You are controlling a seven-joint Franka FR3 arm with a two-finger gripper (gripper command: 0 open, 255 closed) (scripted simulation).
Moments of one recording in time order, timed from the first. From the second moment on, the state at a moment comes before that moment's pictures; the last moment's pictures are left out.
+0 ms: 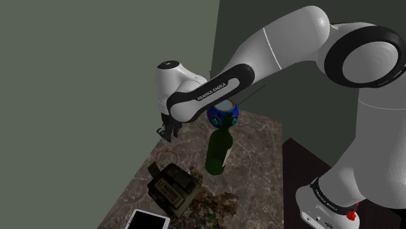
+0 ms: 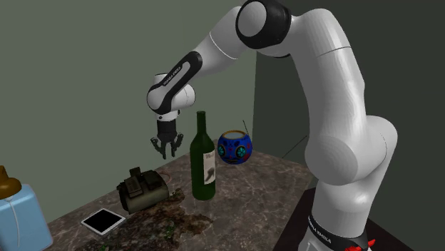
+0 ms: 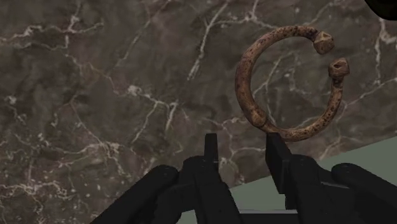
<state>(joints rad) 0.28 0.51 0.29 -1.82 -0.14 2.30 0.39</state>
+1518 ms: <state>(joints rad) 0.39 0.75 0.30 -1.67 -0.07 2.37 0.58</state>
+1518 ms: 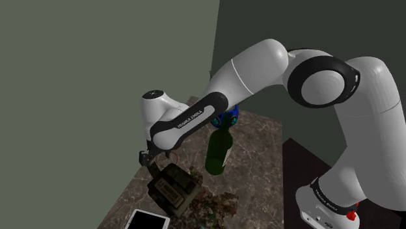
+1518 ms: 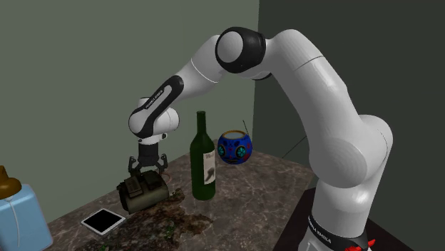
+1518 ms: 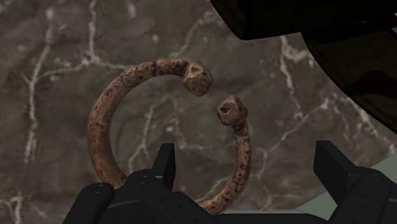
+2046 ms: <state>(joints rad) 0.38 0.74 0.30 -1.68 -0.07 2.37 0.59</state>
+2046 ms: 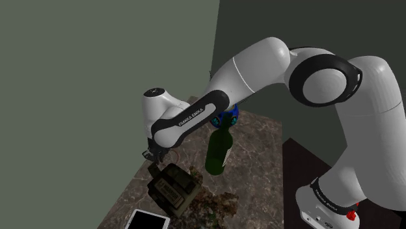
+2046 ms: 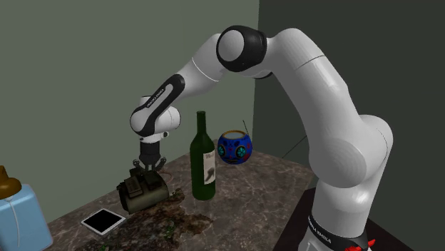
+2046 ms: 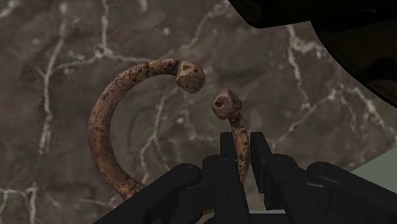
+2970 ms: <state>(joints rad) 0.37 0.65 0.33 -1.68 -0.05 2.28 0.59</state>
